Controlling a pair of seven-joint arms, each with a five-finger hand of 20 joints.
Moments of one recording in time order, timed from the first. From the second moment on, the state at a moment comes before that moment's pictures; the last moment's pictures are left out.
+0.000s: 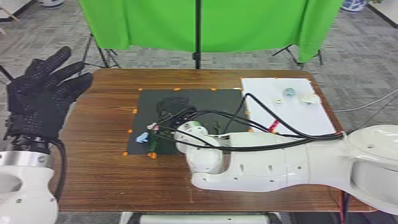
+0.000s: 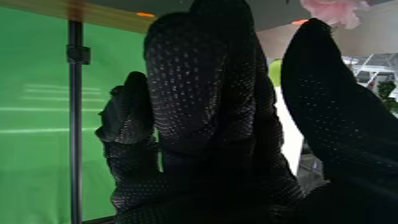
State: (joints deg) left arm 127.1 -45.5 -103.5 -137.0 27.8 22.4 18.5; right arm -25.0 -71.0 -12.4 -93.4 -114.6 8.1 53.0
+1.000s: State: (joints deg) left arm 132.8 -48.0 -106.6 -139.1 28.4 24.0 17.2; right arm -21.7 -46.5 2.5 -95.8 -101.1 9.8 50.2
